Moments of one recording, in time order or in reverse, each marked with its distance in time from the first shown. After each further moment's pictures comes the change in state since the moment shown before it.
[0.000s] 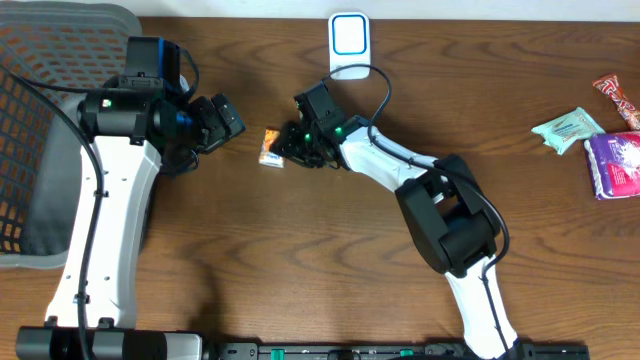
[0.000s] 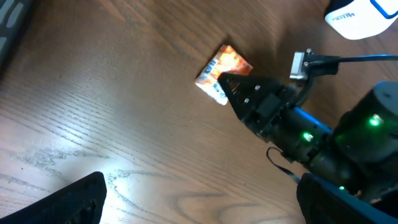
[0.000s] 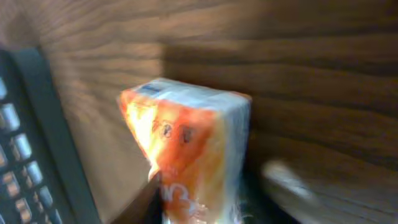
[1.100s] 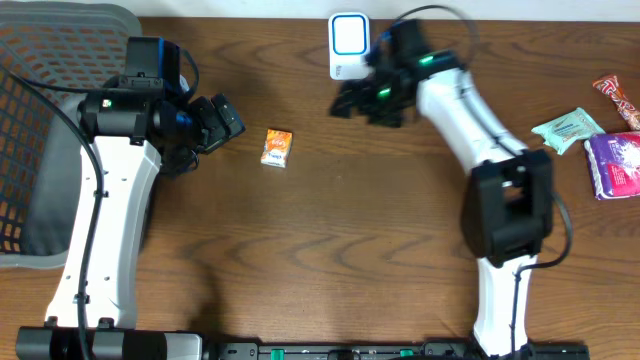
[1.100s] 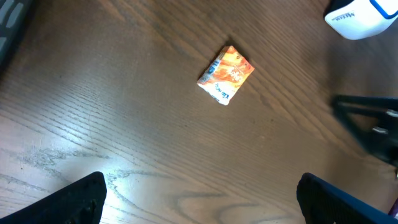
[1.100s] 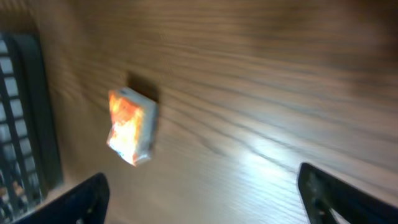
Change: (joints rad) left arm 0.000 0.000 0.000 0.001 0.000 0.000; right arm -0.269 -0.092 0.229 -0.538 -0.075 -0.541
